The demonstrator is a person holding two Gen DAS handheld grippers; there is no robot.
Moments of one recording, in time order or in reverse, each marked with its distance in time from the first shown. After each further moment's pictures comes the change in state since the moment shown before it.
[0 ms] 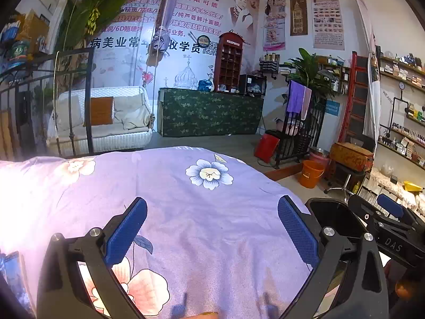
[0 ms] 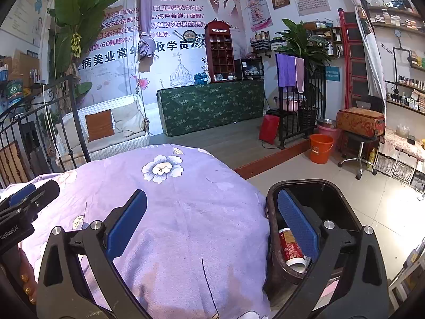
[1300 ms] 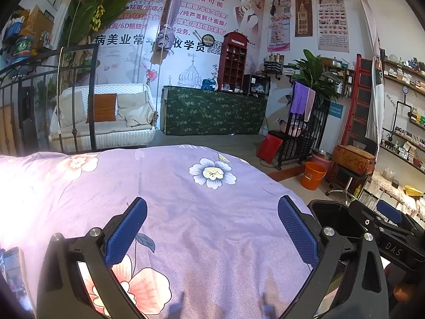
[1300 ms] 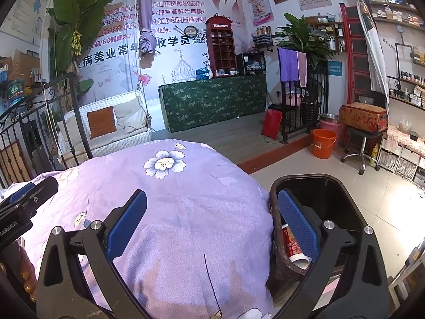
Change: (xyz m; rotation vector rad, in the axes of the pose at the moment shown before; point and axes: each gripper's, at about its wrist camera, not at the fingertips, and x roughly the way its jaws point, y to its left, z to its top) left arm -0.004 0.002 0.001 -0.018 0.003 0.014; right arm 0.011 -0.010 0.002 0.004 0.025 0.015
